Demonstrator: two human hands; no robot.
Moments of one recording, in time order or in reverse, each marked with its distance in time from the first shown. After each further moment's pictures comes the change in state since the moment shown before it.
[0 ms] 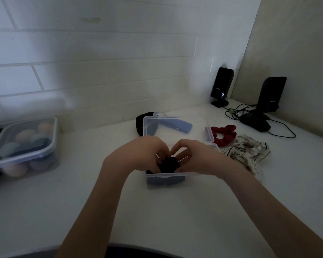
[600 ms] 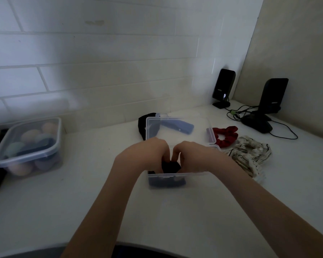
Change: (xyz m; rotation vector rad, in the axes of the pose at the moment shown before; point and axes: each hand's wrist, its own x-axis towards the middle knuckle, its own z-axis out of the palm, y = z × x) left_hand 0.010 0.003 0.006 0.128 -0.027 -0.018; right_hand 0.011 -0.017 0.004 -0.502 -0.068 -0.068
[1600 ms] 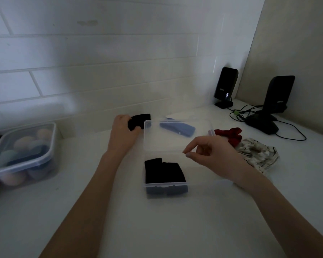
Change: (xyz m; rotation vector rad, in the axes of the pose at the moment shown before) left_hand 0.069 -0.104 0.020 -0.531 0.965 -0.294; right_hand -0.012 0.052 0.003 0.484 0.474 -0.182
